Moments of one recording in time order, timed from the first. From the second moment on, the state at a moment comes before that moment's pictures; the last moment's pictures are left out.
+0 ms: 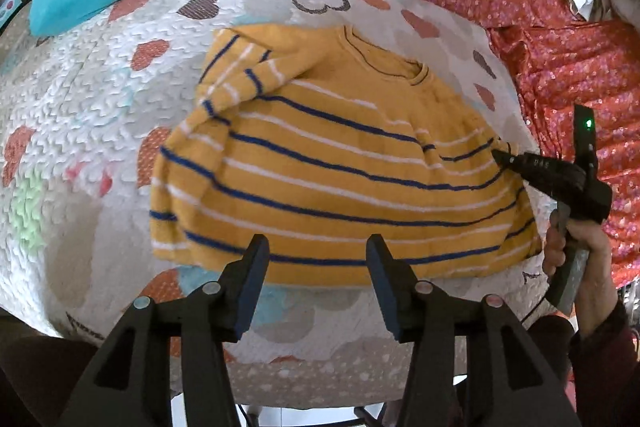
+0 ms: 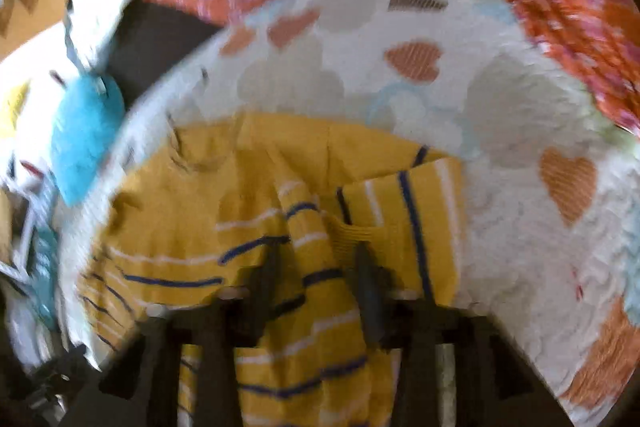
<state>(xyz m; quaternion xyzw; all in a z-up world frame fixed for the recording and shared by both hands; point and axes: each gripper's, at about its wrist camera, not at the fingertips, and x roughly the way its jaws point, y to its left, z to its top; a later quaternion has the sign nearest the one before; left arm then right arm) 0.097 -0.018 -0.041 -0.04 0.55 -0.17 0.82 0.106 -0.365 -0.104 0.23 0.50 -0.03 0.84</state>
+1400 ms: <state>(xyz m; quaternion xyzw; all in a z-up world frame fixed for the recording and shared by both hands) 0.158 0.051 -0.112 -0.14 0.60 -0.13 0.77 -0.050 -0.388 -0.120 0.33 0.47 -0.04 0.82</state>
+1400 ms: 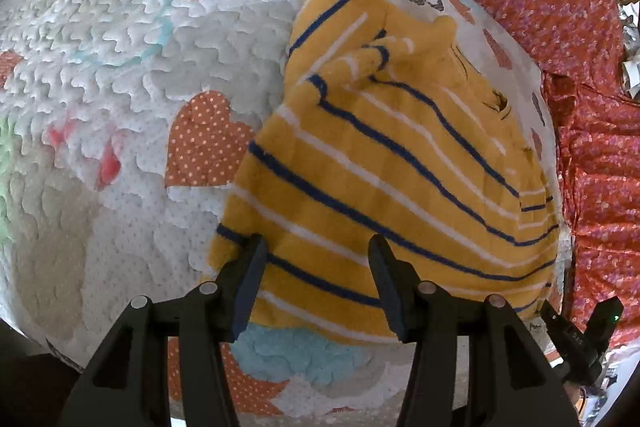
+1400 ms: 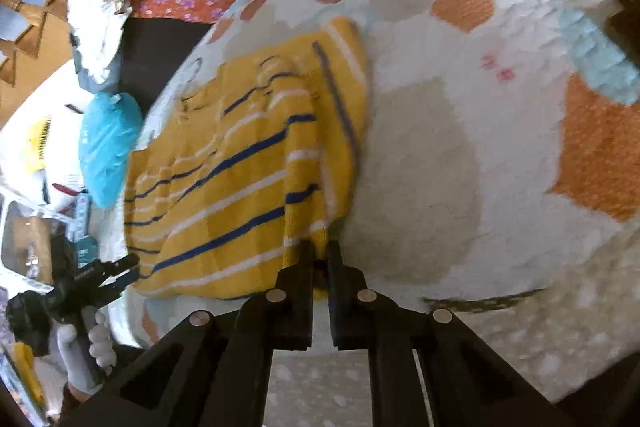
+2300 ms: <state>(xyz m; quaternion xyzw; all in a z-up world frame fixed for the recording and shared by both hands) 0.158 0.152 -0.117 -0.27 0.56 -0.09 0.78 0.149 -0.141 -0.049 0.12 0.52 0.12 0.84</state>
